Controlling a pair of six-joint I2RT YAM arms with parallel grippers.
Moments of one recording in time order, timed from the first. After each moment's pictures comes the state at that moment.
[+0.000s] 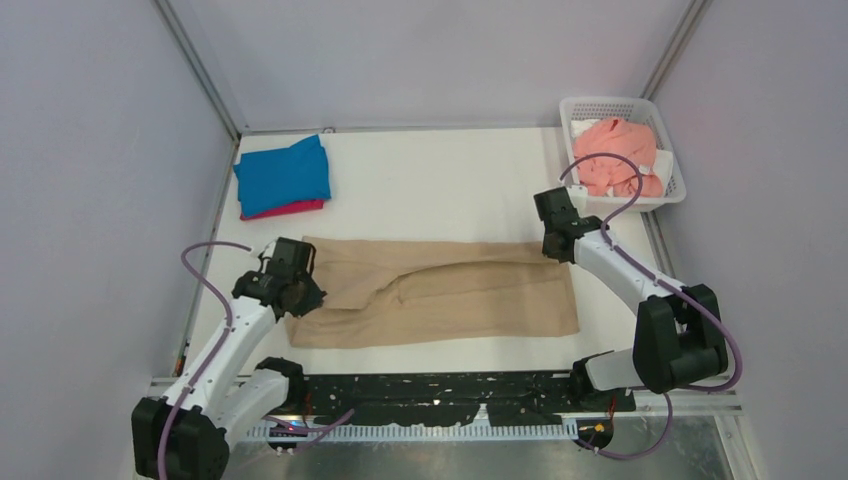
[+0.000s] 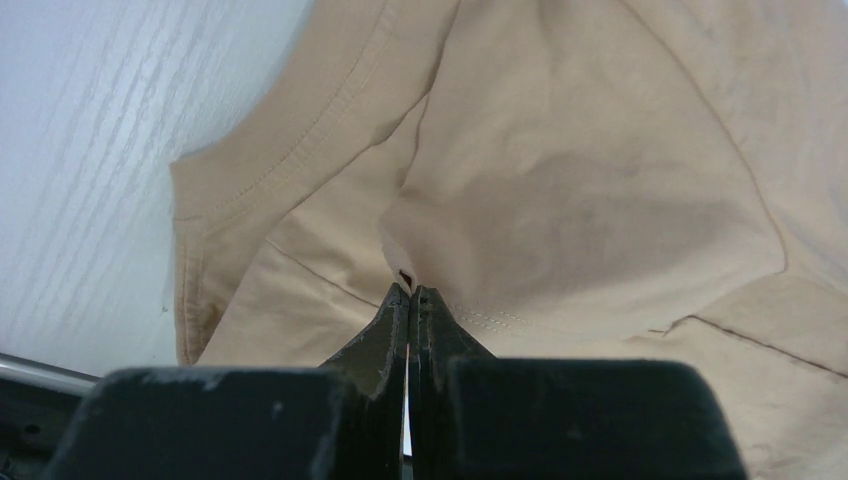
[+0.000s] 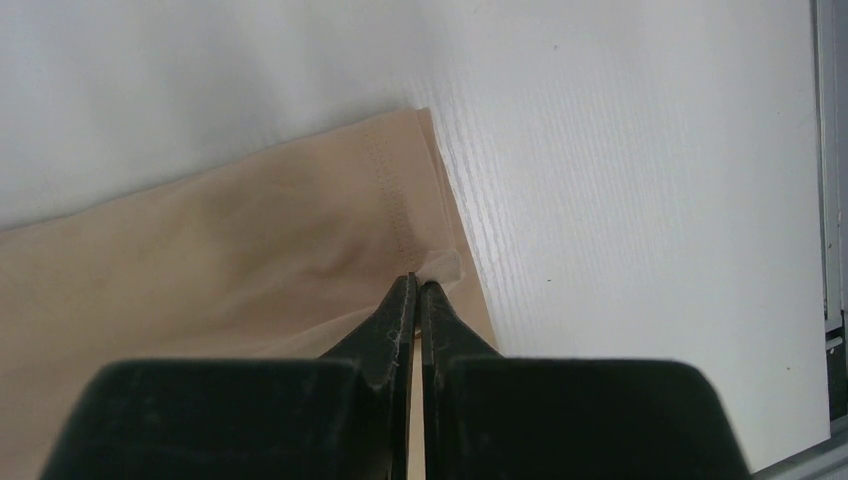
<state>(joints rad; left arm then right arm) -0.24 0.91 0.66 -0.85 -0.18 -0.84 0.27 1.38 0.89 -0.55 0.48 0.39</state>
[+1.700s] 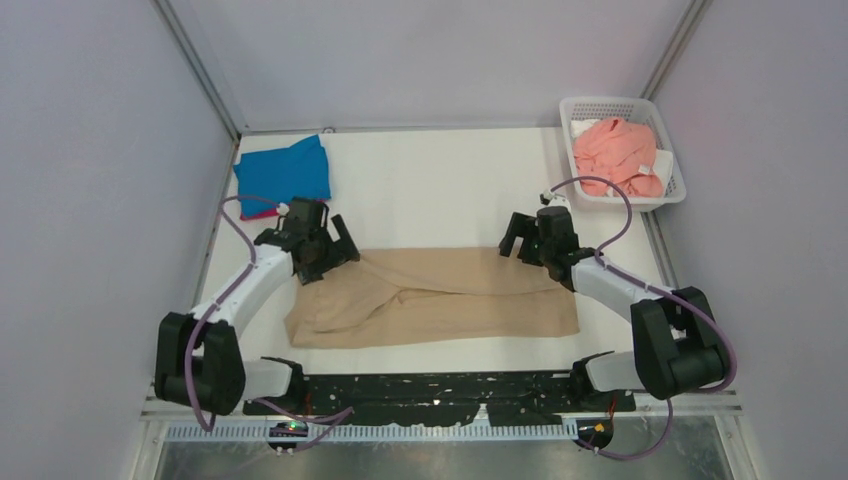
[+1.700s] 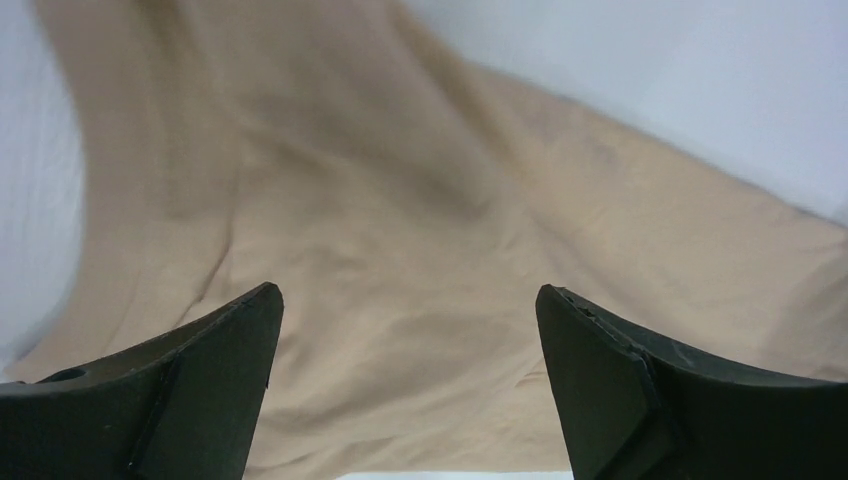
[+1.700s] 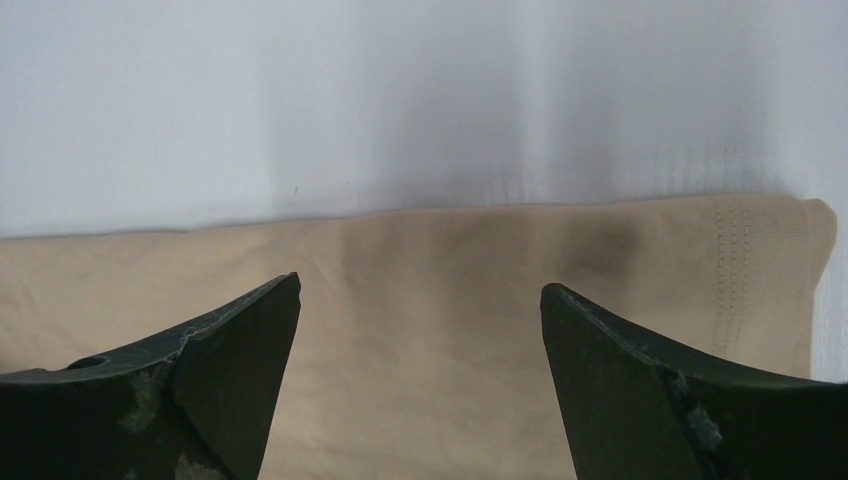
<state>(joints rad) -0.22 1.37 0.91 -0.57 0.03 -0.67 0.27 1.35 0.61 0.02 0.05 0.47</state>
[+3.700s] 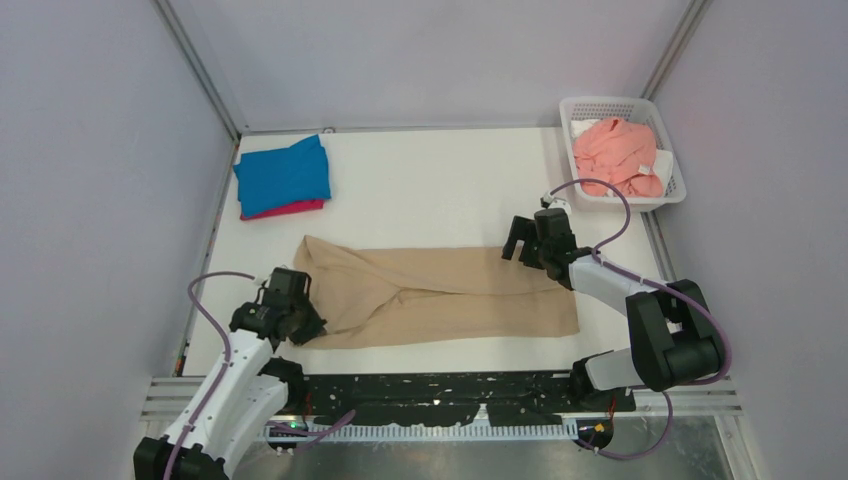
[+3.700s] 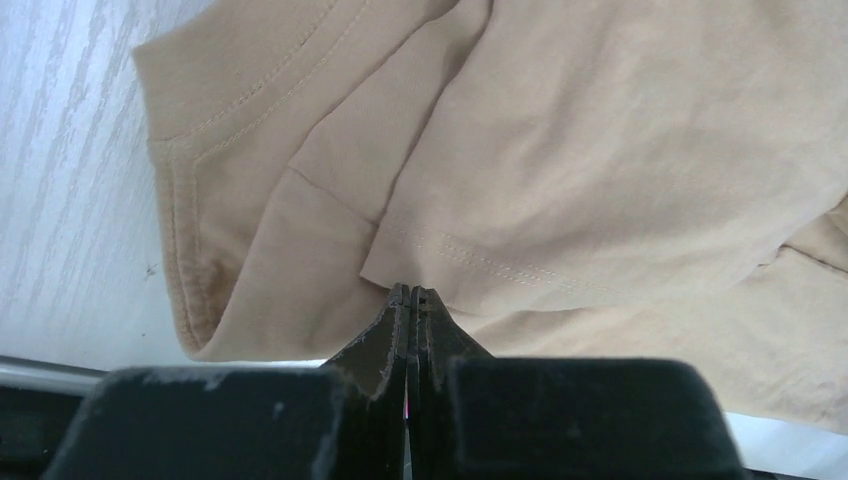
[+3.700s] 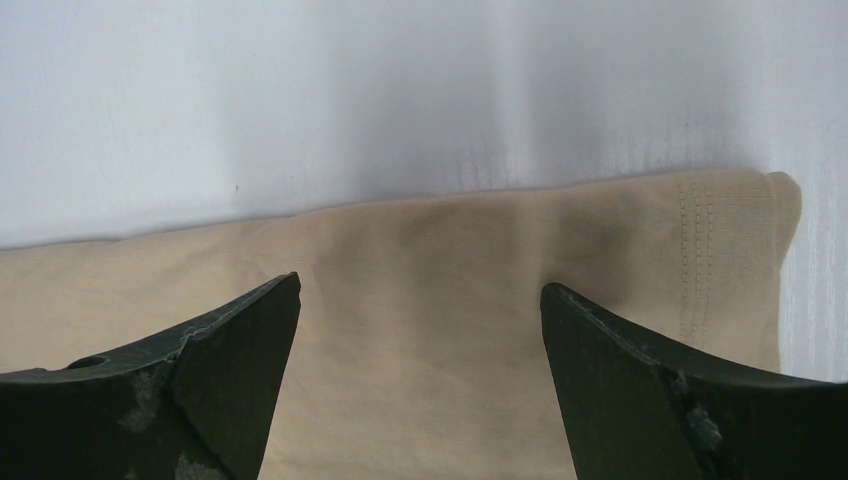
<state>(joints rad) -0.22 0.71 0.44 -0.86 -0.05 -0.81 0.27 1.39 0.61 0.00 0.10 0.47</state>
